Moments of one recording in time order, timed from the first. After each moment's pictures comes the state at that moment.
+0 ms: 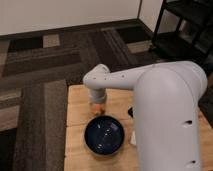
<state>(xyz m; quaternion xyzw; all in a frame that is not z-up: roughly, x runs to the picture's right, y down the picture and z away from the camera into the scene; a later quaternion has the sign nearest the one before) -0.037 0.095 0.832 -0.21 0.23 0.71 0.63</state>
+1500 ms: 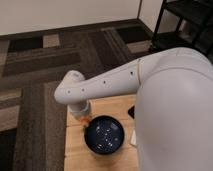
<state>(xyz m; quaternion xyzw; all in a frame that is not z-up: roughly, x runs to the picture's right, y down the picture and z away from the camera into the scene) -0.096 0.157 0.710 -0.18 0.24 0.66 0.69</state>
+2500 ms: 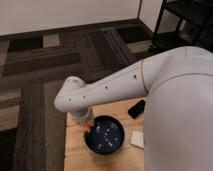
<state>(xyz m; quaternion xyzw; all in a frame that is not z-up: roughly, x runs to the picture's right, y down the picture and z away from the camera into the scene) -0.091 0.163 0.709 -0.17 0.25 0.67 0.68</state>
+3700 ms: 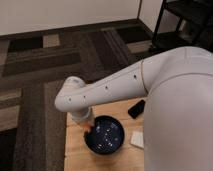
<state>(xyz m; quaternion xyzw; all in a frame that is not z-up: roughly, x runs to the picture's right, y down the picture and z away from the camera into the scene) -0.086 0.150 0.709 -0.17 0.24 0.67 0.68</state>
